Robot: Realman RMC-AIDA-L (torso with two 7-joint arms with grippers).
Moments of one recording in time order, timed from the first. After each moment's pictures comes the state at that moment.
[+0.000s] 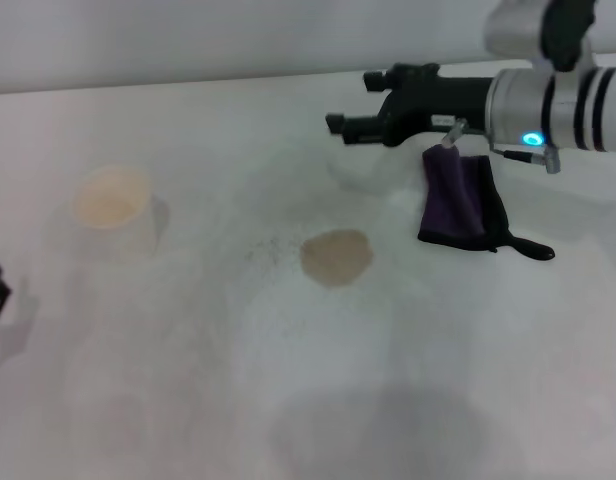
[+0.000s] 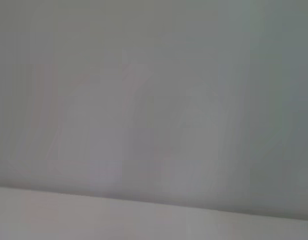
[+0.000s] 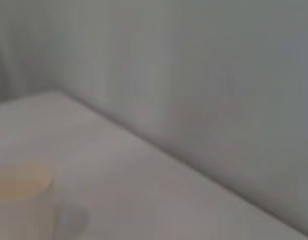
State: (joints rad) left arm -0.19 -2.09 2.83 0.31 -1.39 1.25 -0.08; right arm 0.57 2.01 -1.33 -0.77 1.44 0.86 -1.50
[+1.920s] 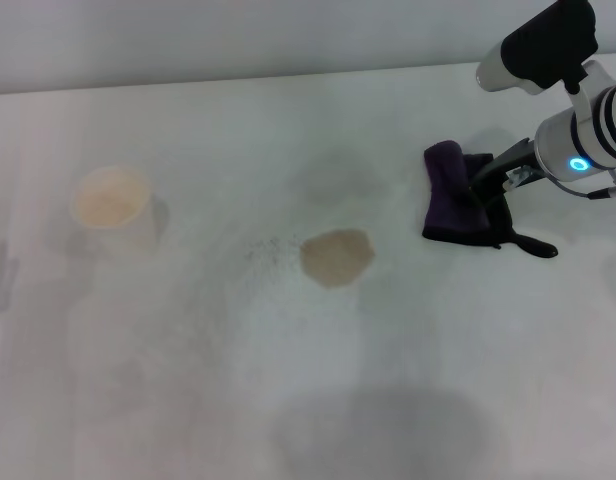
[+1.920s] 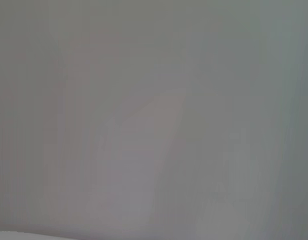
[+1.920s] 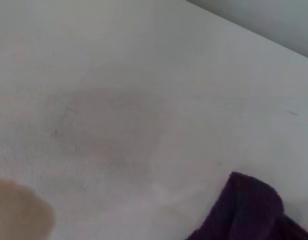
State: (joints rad) left arm -0.28 -2.08 2.83 0.26 -1.51 1.28 -0.08; right arm 0.62 2.01 -1.32 -0.84 0.60 0.95 -0.72
